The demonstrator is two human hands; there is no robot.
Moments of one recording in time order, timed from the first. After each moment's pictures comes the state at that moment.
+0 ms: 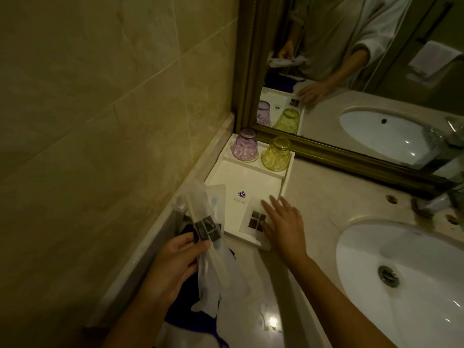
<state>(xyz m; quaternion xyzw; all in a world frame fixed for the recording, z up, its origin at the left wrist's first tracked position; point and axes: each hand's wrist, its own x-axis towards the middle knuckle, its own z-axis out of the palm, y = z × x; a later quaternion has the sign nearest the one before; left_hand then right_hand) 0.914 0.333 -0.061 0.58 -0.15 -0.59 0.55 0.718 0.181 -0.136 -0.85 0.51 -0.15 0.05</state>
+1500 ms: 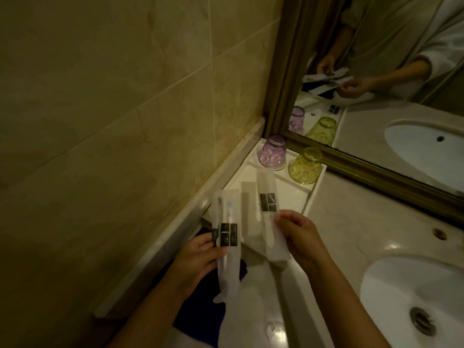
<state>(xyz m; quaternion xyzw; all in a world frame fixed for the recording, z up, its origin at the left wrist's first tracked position) 0.914 0.309 -0.087 0.56 -0.12 -0.59 0.56 0.744 0.168 -0.079 -0.46 0.51 -0.27 0.67</state>
